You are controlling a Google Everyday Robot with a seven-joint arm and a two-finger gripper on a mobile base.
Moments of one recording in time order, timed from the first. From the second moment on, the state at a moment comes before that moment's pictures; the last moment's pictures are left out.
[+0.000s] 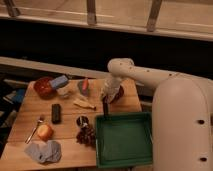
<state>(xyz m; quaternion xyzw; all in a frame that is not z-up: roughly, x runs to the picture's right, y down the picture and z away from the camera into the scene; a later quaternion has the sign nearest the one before) 0.005 0.055 0.855 -0.35 0.16 0.74 0.55</state>
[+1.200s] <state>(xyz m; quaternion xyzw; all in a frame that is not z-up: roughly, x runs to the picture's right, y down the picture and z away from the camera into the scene) -0.058 0.047 0.859 -0.36 0.15 0.73 0.56</state>
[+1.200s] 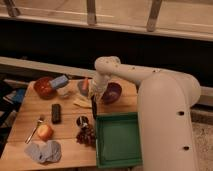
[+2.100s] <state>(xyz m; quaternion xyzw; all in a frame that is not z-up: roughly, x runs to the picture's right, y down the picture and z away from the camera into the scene) -0.013 0.023 0.849 -0.29 0.23 0.75 0.54</state>
